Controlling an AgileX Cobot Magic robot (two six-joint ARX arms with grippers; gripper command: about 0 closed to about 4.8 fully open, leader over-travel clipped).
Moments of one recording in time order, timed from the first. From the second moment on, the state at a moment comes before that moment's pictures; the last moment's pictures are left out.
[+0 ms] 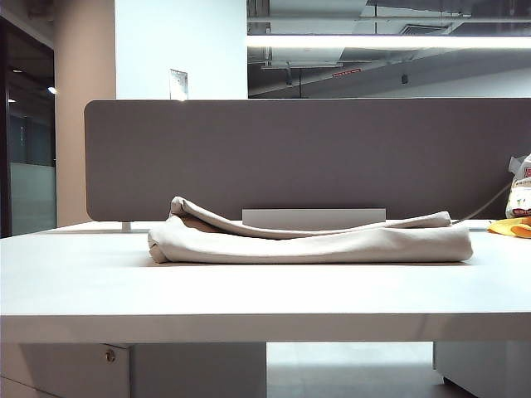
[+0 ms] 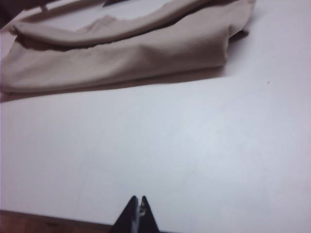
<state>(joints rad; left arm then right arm) -0.31 0.29 0.18 -0.12 0.07 -0.20 -0.06 0.50 0.10 0.09 -0.39 0.25</state>
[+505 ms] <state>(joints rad) -0.31 0.01 0.06 -0.31 0.04 -0.21 -0.06 0.33 0.01 0.02 -0.34 0.26</state>
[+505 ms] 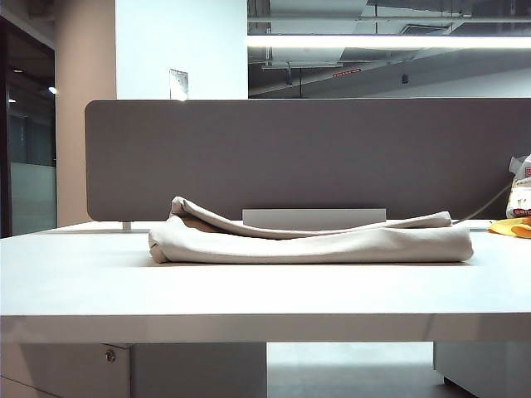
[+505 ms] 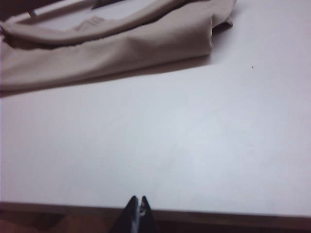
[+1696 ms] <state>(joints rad) -0.31 0.00 0.06 -0.31 0.13 -0.17 -0.06 0.33 0.01 -0.09 -0.34 0.23</state>
